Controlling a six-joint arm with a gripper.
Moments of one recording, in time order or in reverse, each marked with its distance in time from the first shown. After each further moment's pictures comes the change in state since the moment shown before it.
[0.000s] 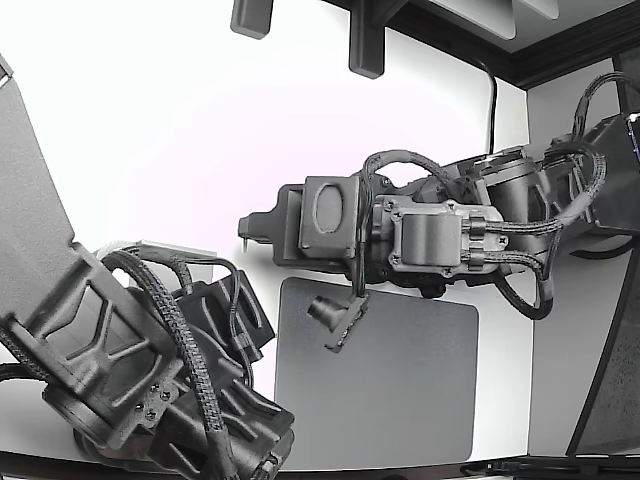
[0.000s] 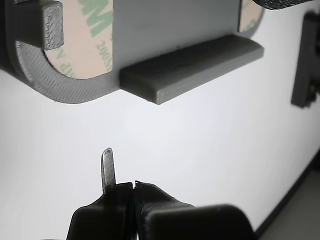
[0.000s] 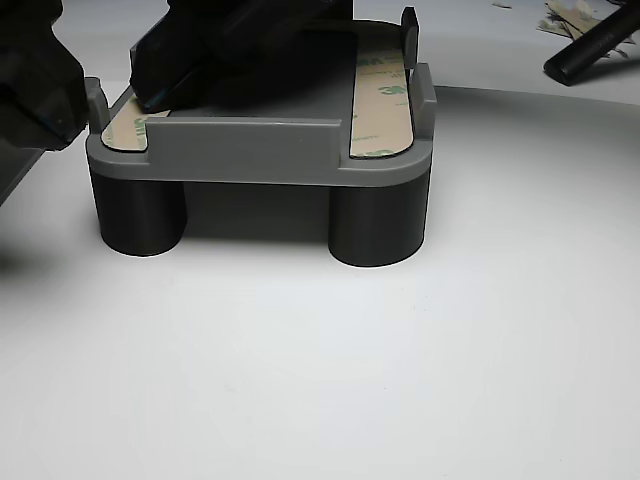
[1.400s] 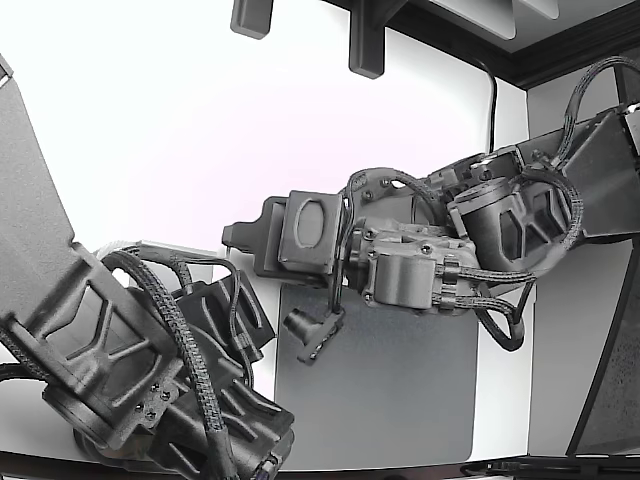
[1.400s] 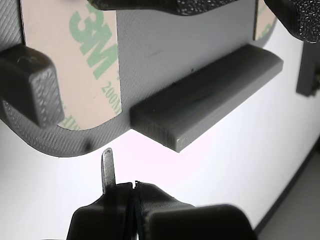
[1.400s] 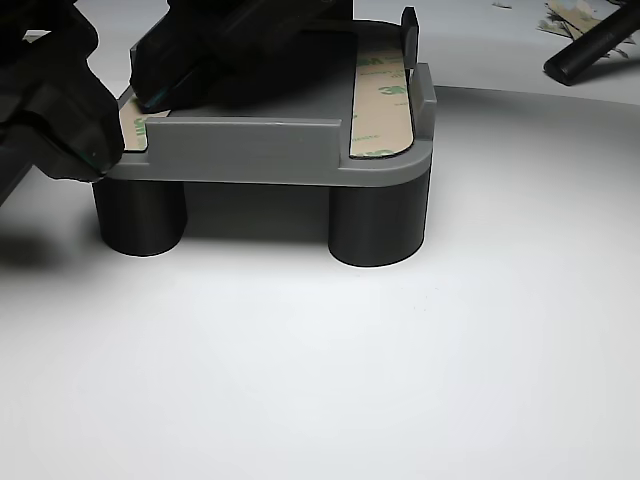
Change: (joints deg) arm 6.9 -10.6 0.0 -7.8 8.7 6.6
